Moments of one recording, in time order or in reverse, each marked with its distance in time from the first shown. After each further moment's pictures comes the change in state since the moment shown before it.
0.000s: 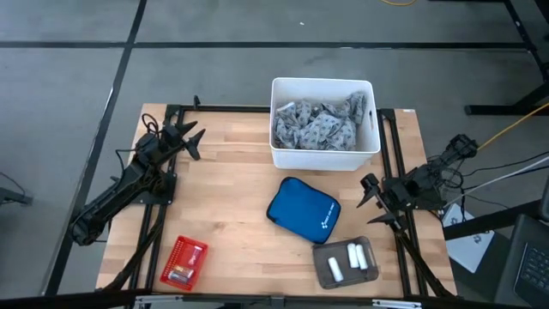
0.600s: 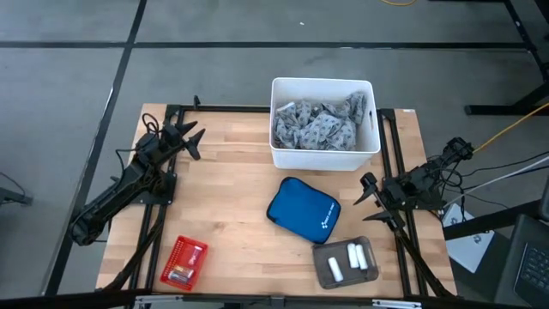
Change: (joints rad) left arm 0.000 0.006 0.000 -0.001 -0.010 -0.037; right arm 0.000 -0.119 0.003 -0.213 0.065 0.069
